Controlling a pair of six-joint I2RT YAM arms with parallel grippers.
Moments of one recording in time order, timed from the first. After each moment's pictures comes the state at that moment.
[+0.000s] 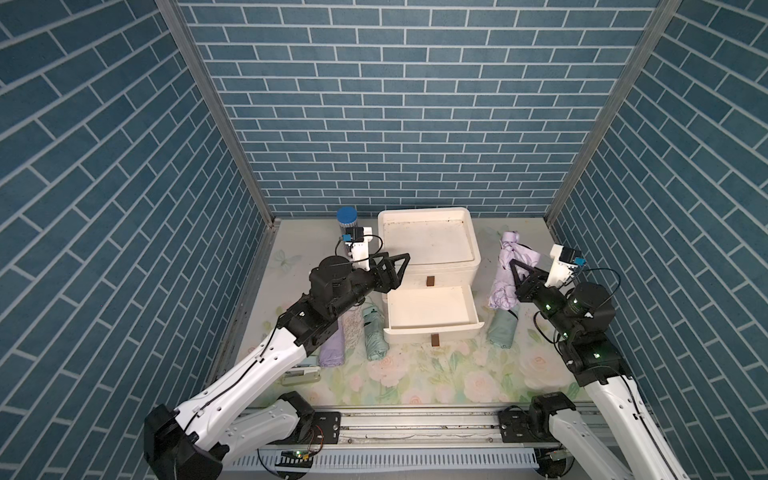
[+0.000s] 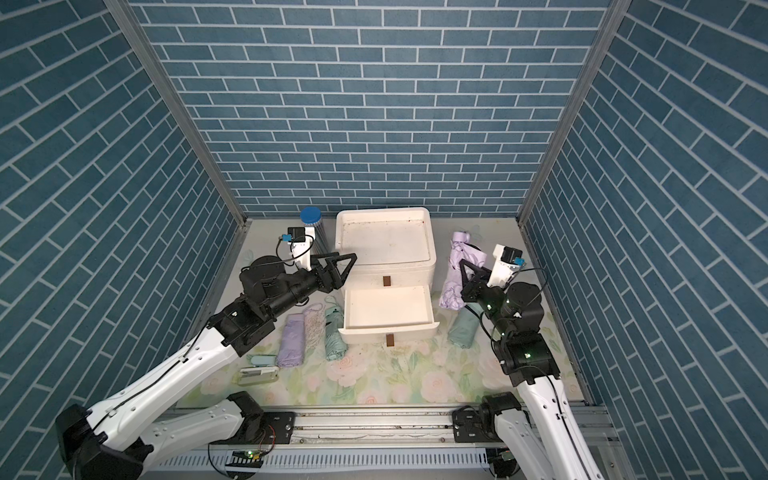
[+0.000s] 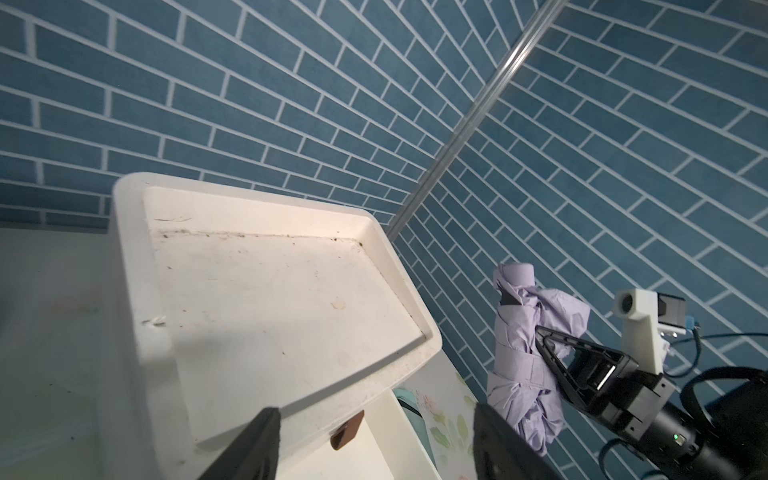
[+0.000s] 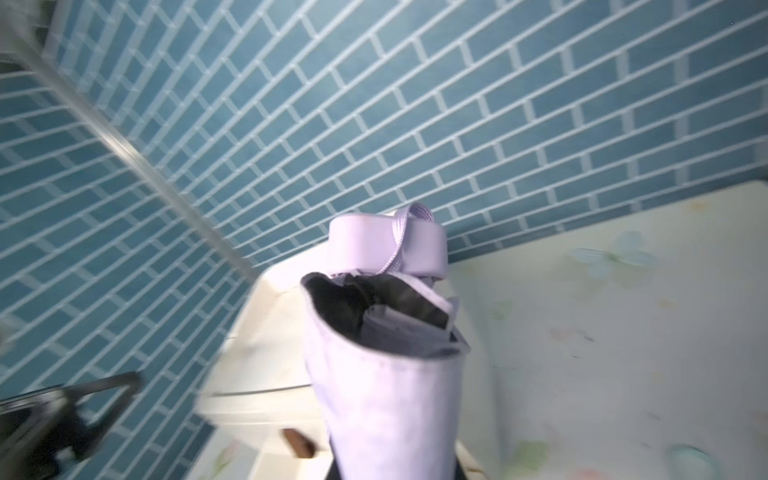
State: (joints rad) left arm -0.67 1.04 0.92 0.03 0.13 -0.59; right arm 0.30 0.67 0.70 -0.05 -0.26 0.55
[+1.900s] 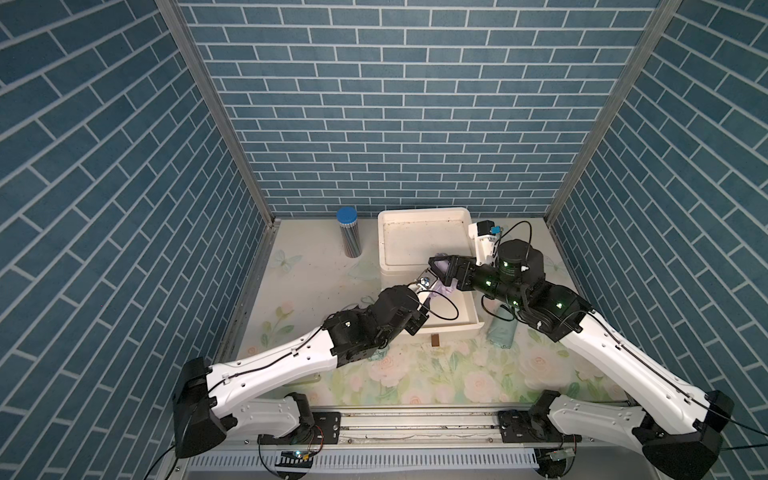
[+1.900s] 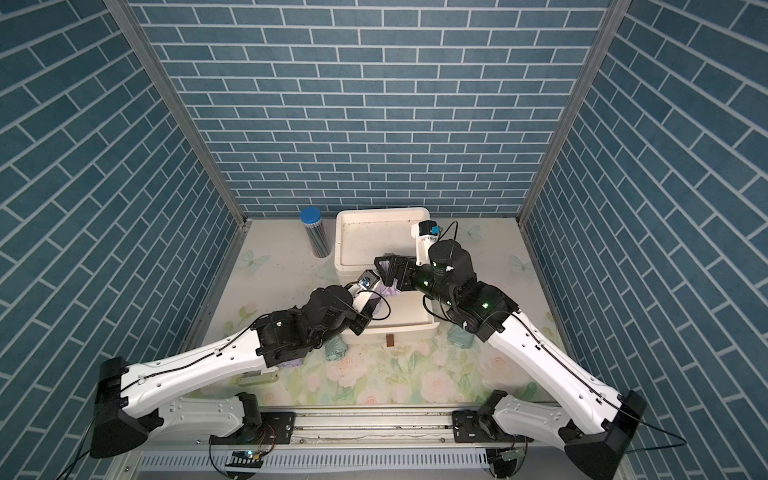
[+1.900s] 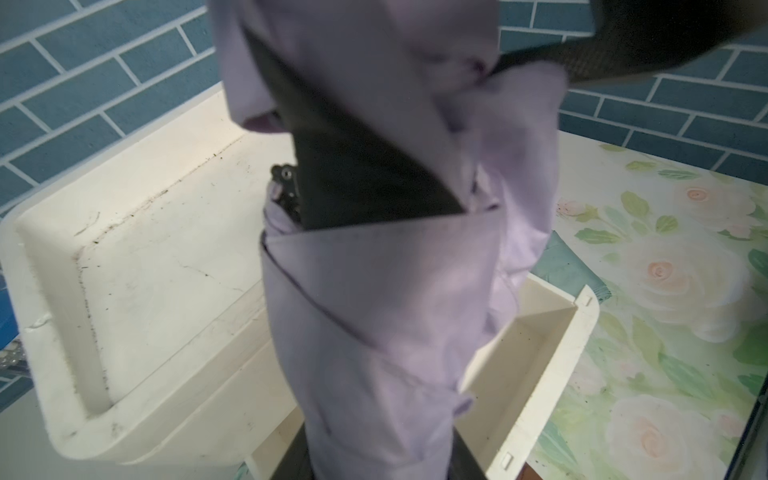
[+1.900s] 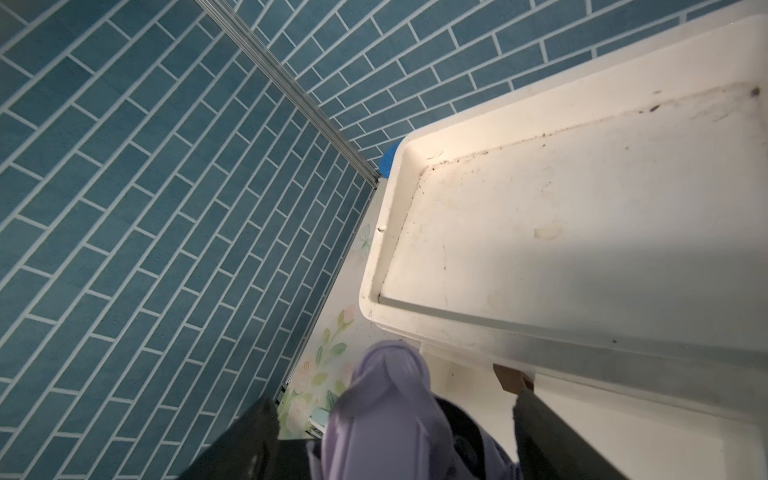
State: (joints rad) left arm -1.10 1.22 1.04 -0.32 -0.42 0.01; right arm 0.81 1.11 1.20 -0.44 -0.08 0.66
